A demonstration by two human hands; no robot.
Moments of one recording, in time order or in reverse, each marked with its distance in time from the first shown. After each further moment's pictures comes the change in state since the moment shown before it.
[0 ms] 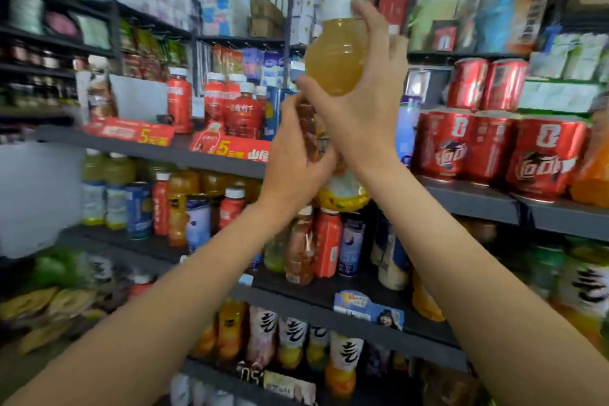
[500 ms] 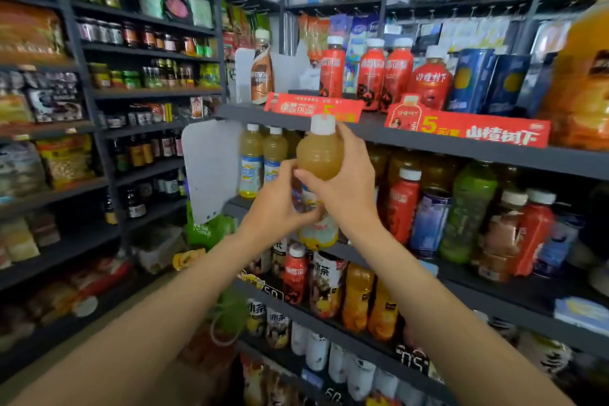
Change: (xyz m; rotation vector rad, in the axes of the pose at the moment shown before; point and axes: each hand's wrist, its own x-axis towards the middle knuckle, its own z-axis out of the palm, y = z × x) left_hand -0.072 -0.143 -0.322 0.475 -0.354 -0.384; right_hand -0.157 -0.116 0.261 0.179 -0.499 0.446
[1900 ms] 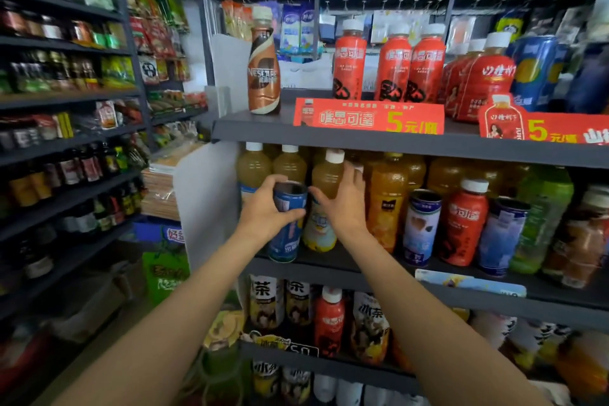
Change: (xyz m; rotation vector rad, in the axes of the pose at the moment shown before) left_hand 0.119 -0.207 -0.028 -0.235 -0.182 -0.208; right_hand 0.105 0.105 0.189 -0.425 0.198 0.295
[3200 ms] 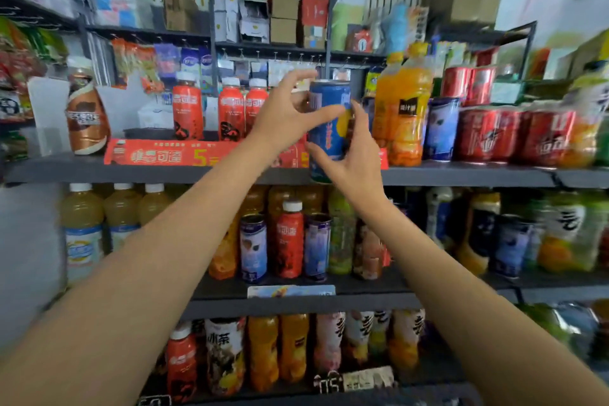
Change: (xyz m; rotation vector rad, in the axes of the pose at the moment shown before) left_hand -0.009 0.309 0.119 -0.531 -0.191 0.475; right_hand 0.006 0.054 -0.300 0.107 0.312 -0.355
